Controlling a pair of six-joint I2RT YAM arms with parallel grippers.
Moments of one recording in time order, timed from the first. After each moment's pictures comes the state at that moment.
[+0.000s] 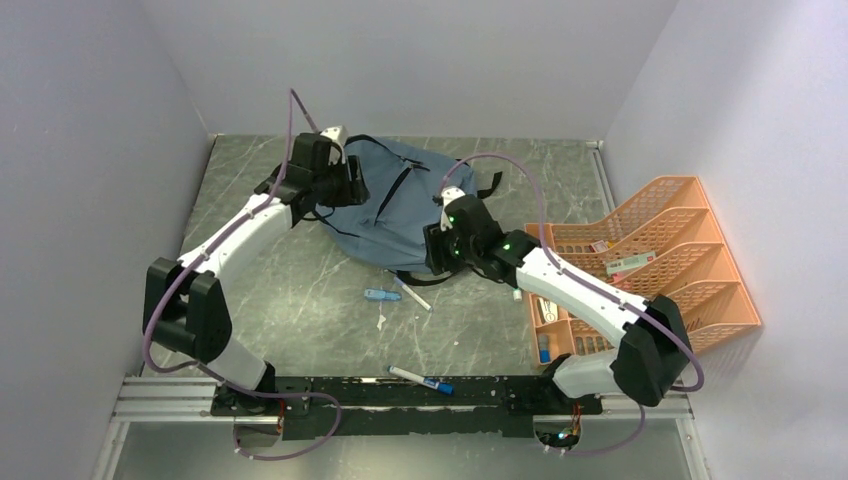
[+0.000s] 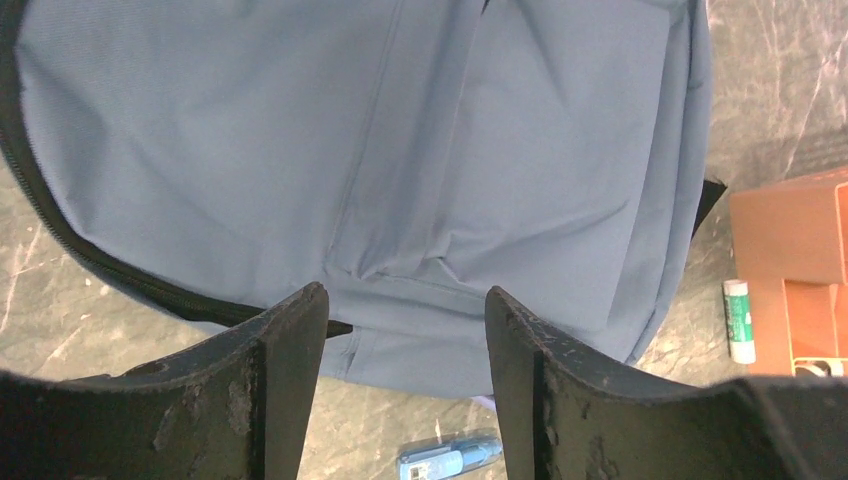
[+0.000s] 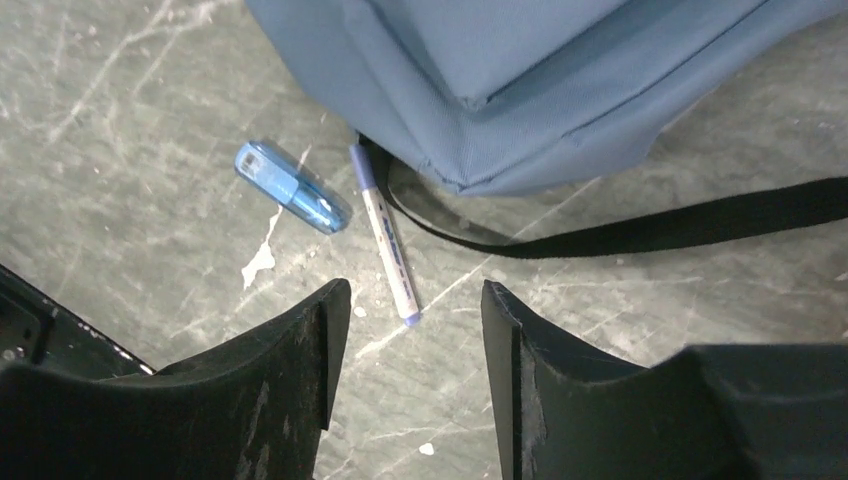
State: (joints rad) left arm -0.38 1.56 1.26 -0.35 0.07 -0.38; right arm 0.74 1.34 1.02 -0.44 0.03 0.28
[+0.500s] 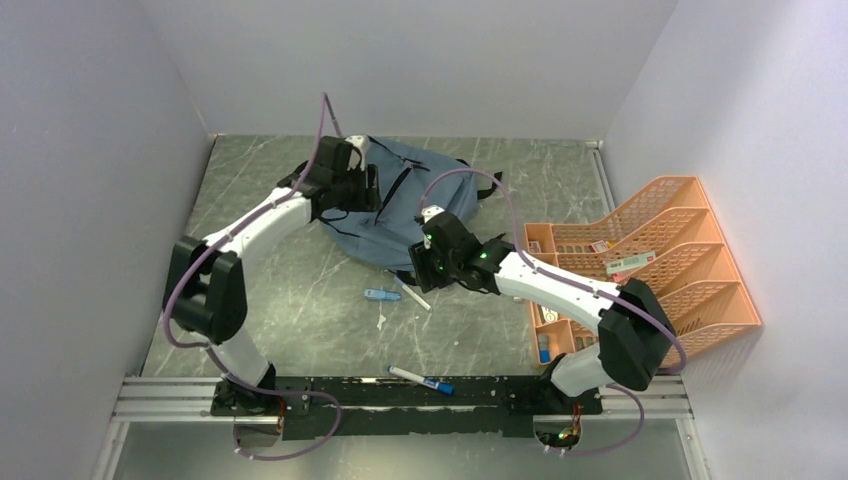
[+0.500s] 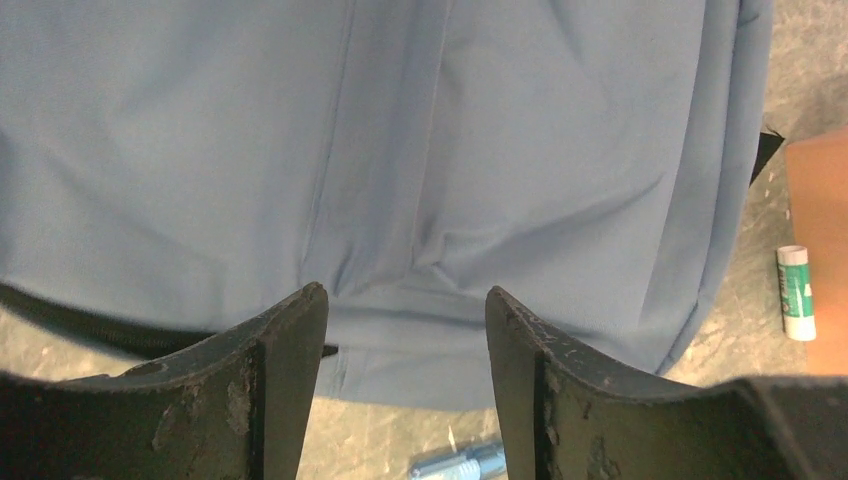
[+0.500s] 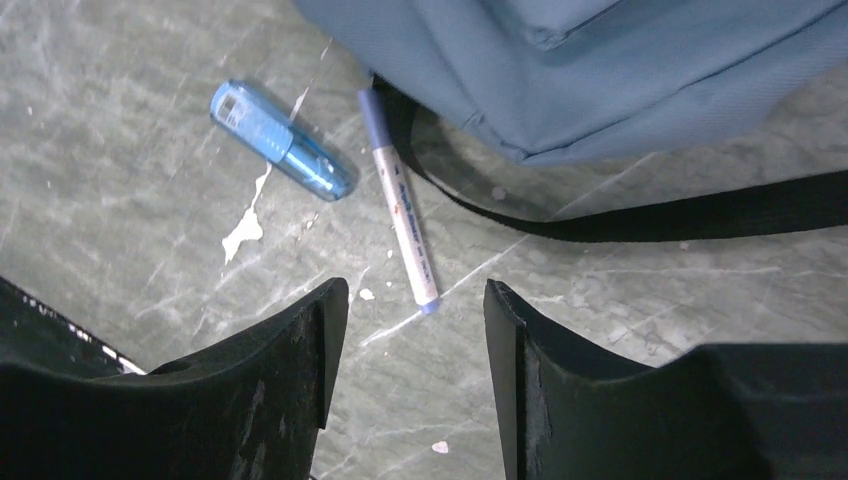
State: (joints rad) left arm -0.43 1.65 1.28 -0.35 0.08 -0.32; right arm 0.84 1.44 0.98 -0.43 0.05 0.30
